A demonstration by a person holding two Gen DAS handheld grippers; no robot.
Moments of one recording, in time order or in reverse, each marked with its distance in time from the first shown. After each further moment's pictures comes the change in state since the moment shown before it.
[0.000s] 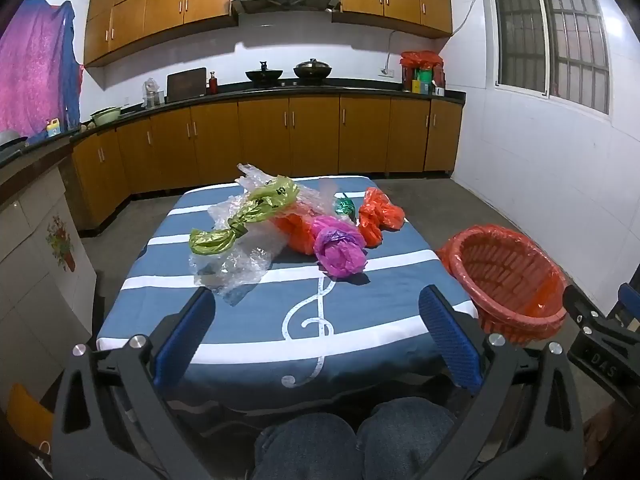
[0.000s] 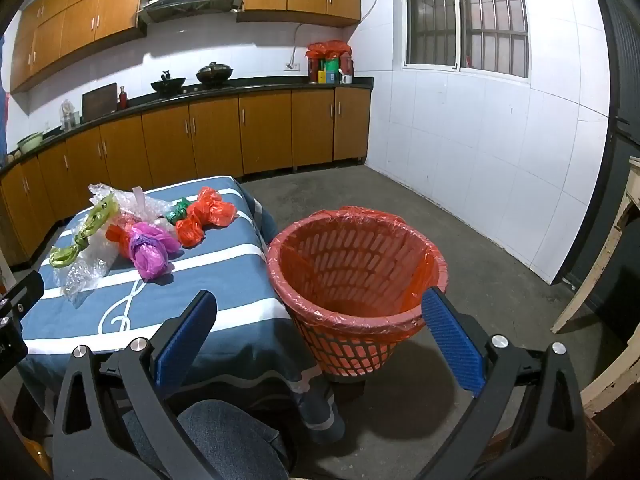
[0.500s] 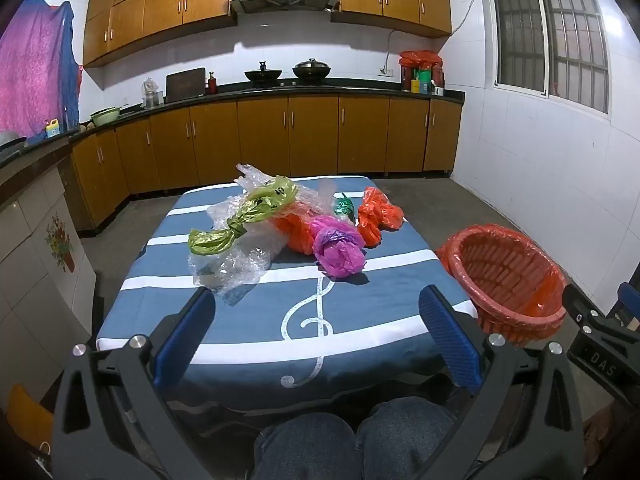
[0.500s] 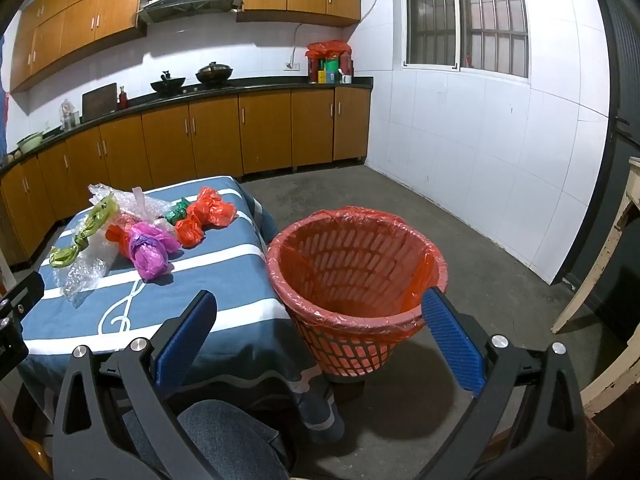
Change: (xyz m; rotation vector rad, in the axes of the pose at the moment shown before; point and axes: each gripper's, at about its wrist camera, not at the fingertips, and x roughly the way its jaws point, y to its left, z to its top) left arm 0.000 0.001 0.000 -0.005 0.003 -0.003; right arm 0.000 0.000 0.000 0.001 0.001 -0.001
